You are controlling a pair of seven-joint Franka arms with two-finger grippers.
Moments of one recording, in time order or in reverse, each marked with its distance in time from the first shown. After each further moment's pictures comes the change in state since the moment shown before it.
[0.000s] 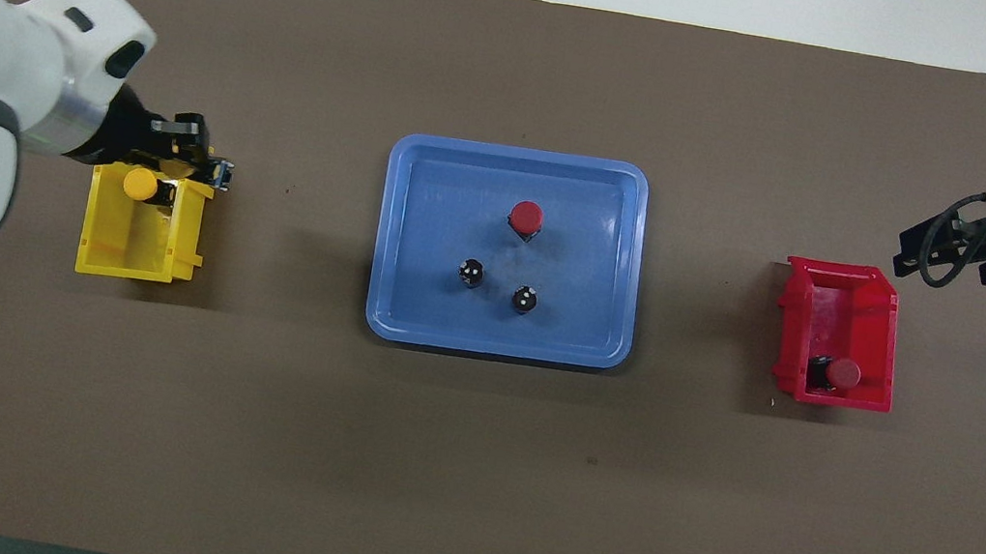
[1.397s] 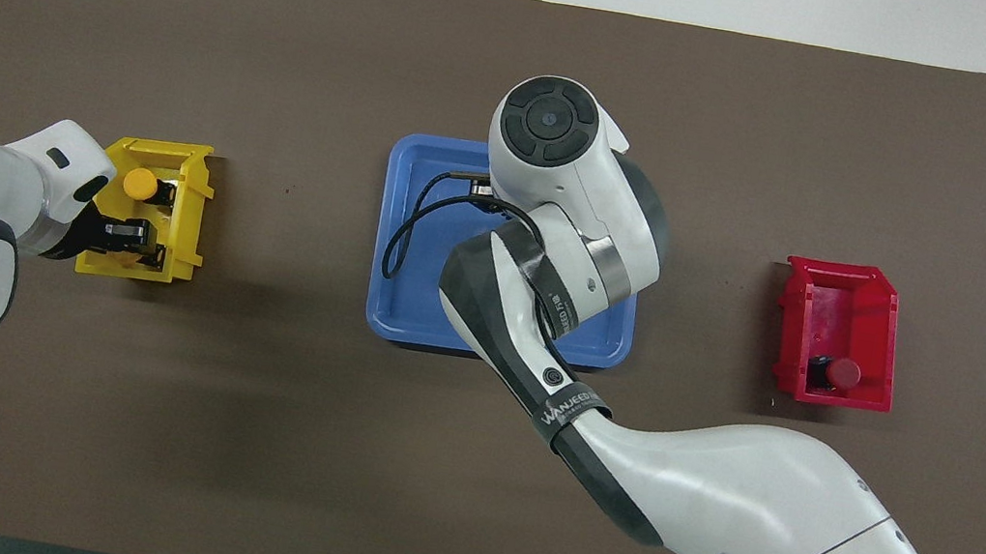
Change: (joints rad) left arm 0.196 -0.139 0.023 -0.506 0.069 0.290 0.254; right arm 0.634 0.371 0.001 0.198 -0.130 0.370 0.726
